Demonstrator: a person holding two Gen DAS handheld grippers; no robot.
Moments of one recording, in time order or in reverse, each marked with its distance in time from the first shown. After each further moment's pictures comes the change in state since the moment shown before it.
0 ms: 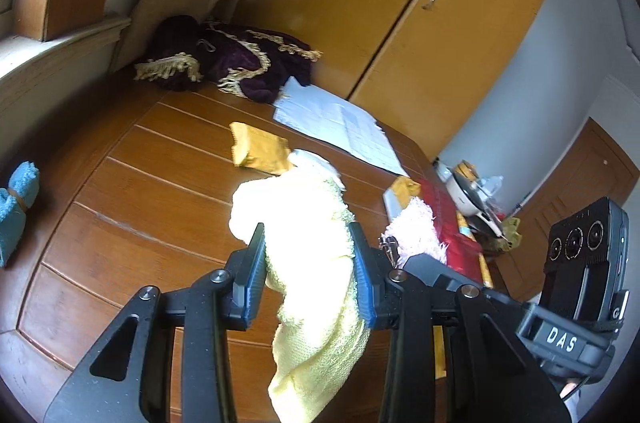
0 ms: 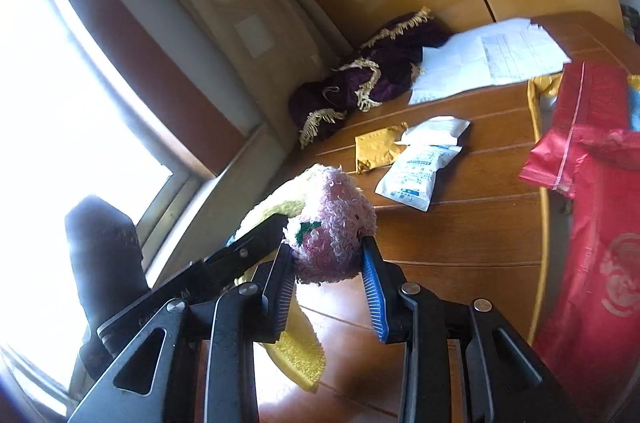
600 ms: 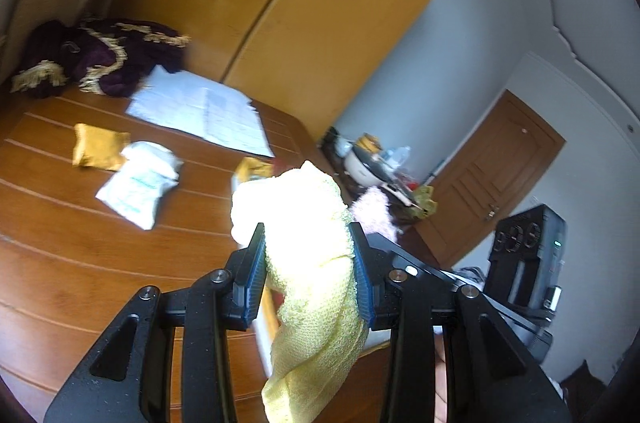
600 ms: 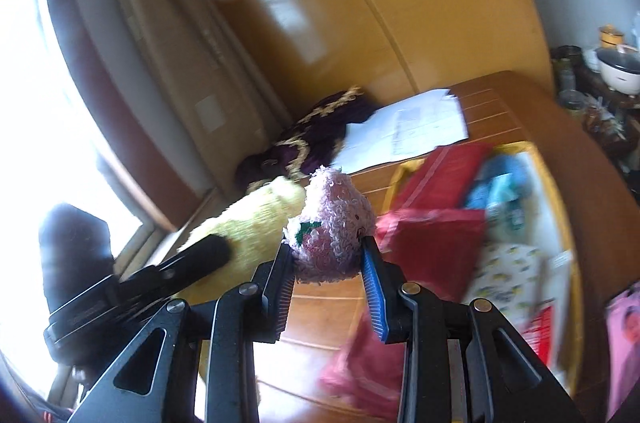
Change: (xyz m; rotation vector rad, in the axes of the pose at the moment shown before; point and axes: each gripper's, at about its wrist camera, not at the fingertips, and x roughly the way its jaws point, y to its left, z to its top) left arm 0.004 -0.111 0.008 0.086 0.090 -0.348; right arm -0.117 -0.058 0.023 0.033 -0.202 -0.181
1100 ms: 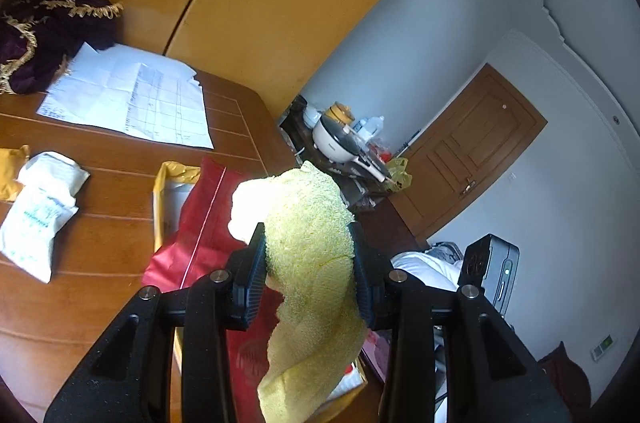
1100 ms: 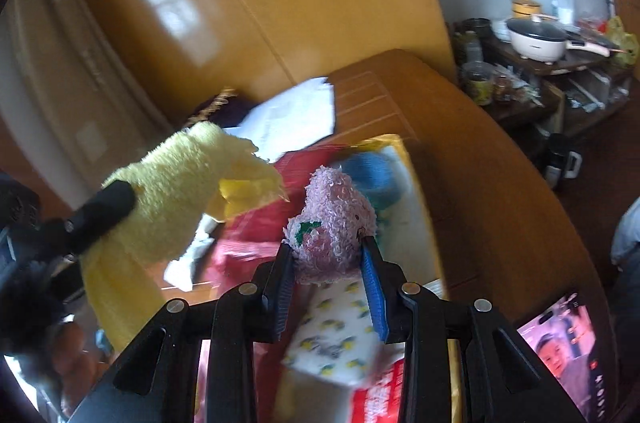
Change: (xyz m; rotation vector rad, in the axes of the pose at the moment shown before) left arm 0.115 -0.016 0.048 0.008 0.147 -0.087; right arm 0.020 -0.100 0.025 0.144 0.050 -0.338
